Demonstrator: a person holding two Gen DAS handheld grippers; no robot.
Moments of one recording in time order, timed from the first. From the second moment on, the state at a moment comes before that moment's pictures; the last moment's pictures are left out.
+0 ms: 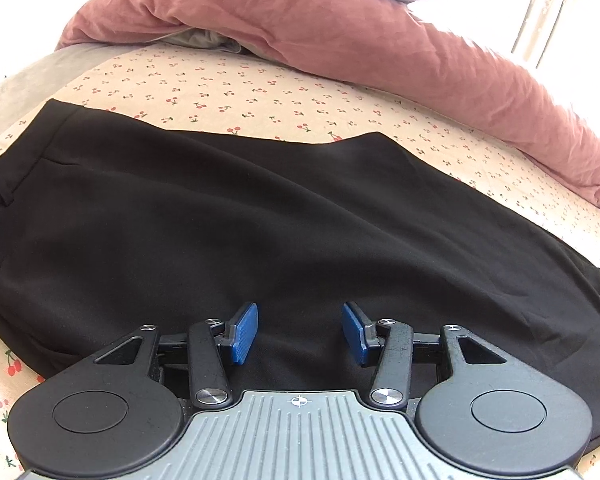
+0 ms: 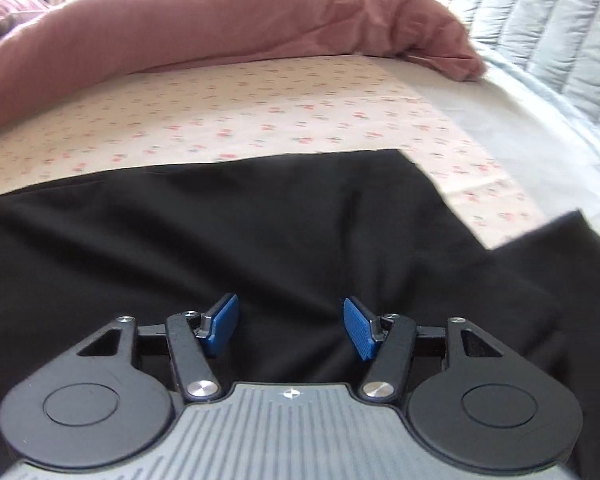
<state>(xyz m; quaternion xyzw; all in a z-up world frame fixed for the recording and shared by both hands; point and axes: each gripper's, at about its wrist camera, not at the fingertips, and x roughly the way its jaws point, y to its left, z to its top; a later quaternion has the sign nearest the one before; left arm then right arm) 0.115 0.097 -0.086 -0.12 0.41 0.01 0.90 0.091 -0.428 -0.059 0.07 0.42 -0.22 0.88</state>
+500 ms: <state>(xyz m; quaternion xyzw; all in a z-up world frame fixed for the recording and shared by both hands) 0.117 0.083 -0.083 -0.08 0.41 0.02 0.91 0.073 -0.416 -0.060 0.07 0.41 -0.17 0.89</state>
